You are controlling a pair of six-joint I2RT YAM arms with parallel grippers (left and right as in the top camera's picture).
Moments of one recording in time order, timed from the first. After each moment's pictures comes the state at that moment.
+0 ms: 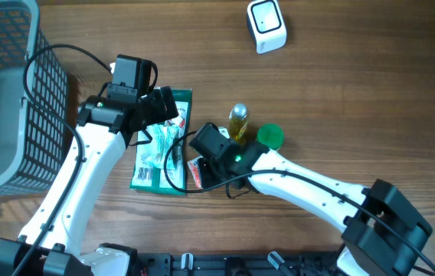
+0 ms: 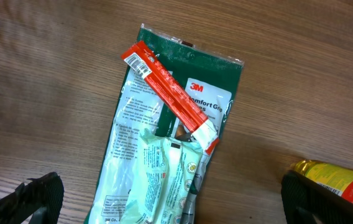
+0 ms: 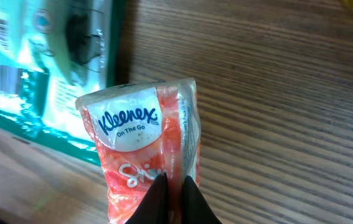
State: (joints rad) left arm -0.23 1.44 1.19 -0.83 -0.11 -0.47; right arm 0.92 1.71 1.10 -0.61 -0.06 0.72
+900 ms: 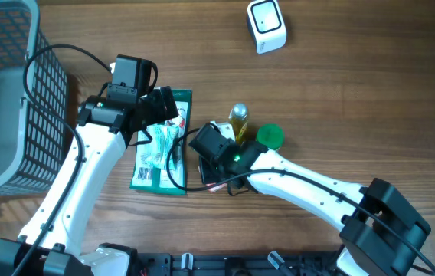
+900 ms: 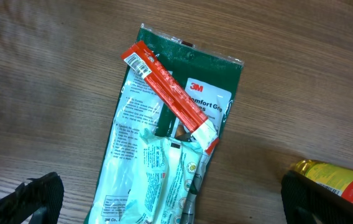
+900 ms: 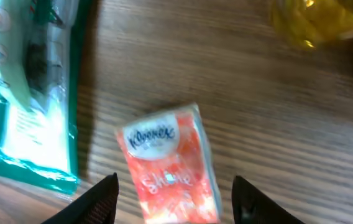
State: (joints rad) left arm -0.23 1.44 1.19 -0.83 -0.11 -0.47; right arm 0.92 1.72 1.10 -0.64 0.05 0.73
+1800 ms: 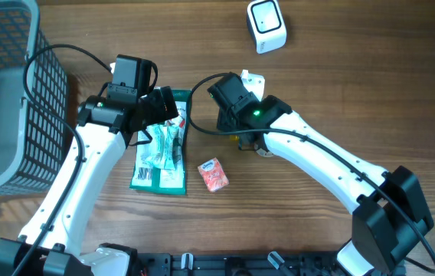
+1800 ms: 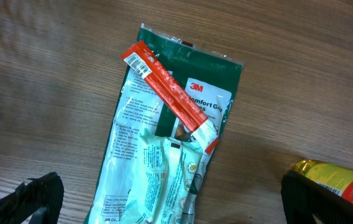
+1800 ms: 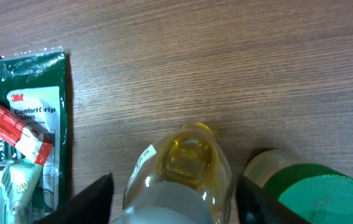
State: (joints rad) left arm -0.23 1.44 1.19 -0.83 -0.11 -0.47; right arm 0.71 1.75 1.33 -0.72 0.26 0.81
